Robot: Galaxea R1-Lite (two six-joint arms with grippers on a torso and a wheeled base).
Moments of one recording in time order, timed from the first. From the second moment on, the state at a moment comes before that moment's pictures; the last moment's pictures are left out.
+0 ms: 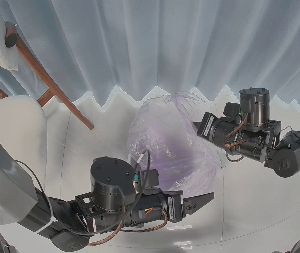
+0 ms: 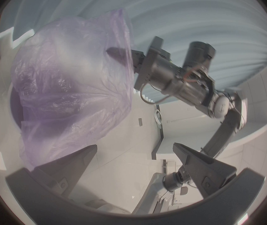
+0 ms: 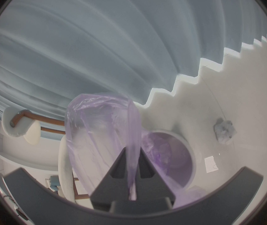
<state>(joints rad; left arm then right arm) -0.89 1.92 -0.62 -1.06 -0.28 -0.67 0.61 1.80 -0.97 -0.51 -0.02 0.67</state>
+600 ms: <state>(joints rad) -0.97 2.03 -0.89 -0.75 -0.08 -0.56 0.76 1.83 -0.97 -0.52 -0.08 0.67</state>
